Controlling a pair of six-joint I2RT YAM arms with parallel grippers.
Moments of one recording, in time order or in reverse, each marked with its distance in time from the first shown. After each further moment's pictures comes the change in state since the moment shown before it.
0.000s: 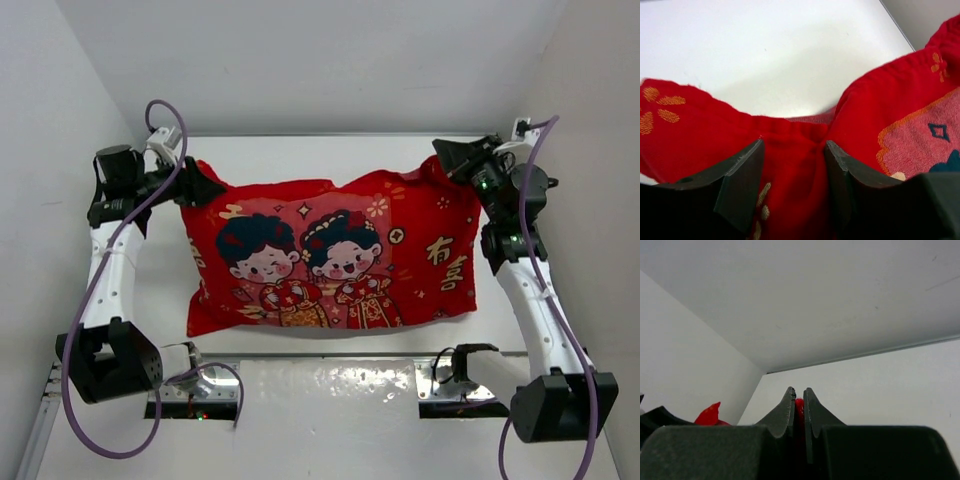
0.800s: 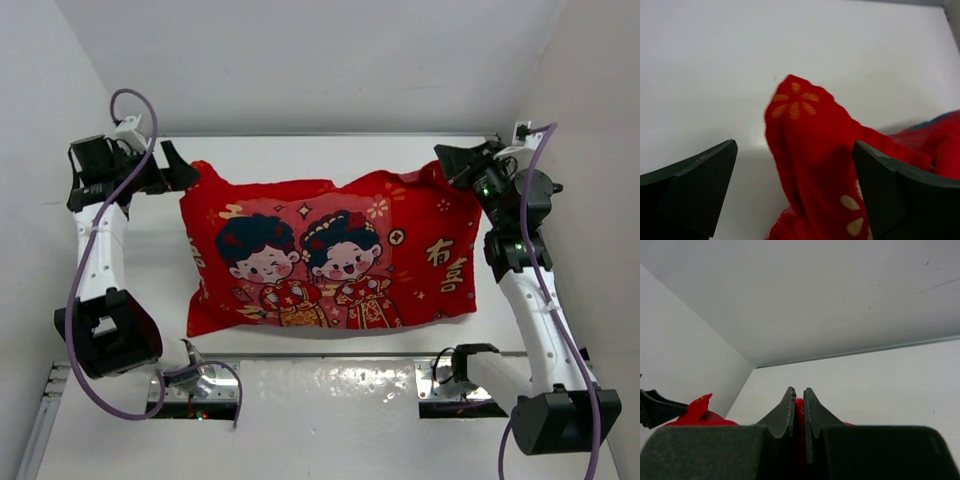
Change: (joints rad) left arm 0.112 0.137 0.151 -0.069 -0.187 0.000; right arm 0.011 -0.069 0.000 -0.069 0.004 -0.084
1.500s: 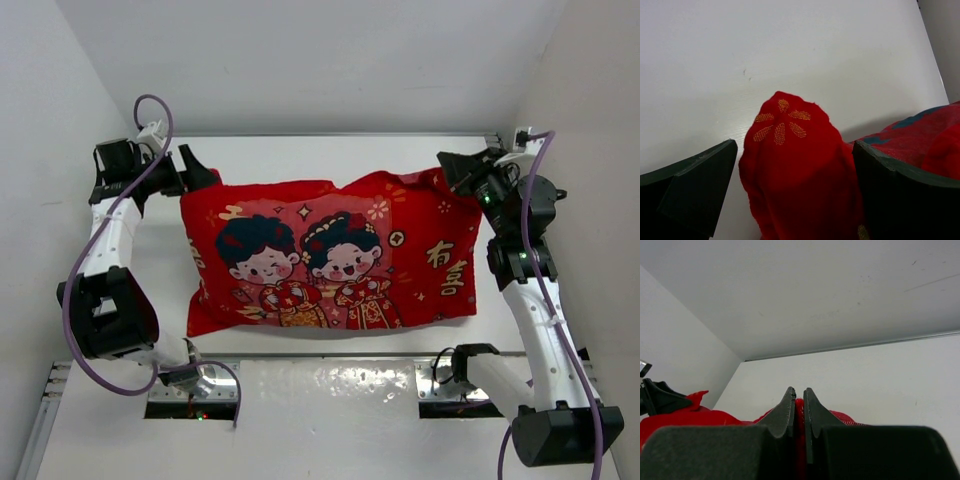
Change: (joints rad) left arm -0.048 0.098 -0.076 0.142 0.066 -0.108; right arm 0.008 -0.066 0.000 -0.099 0.023 -0.078
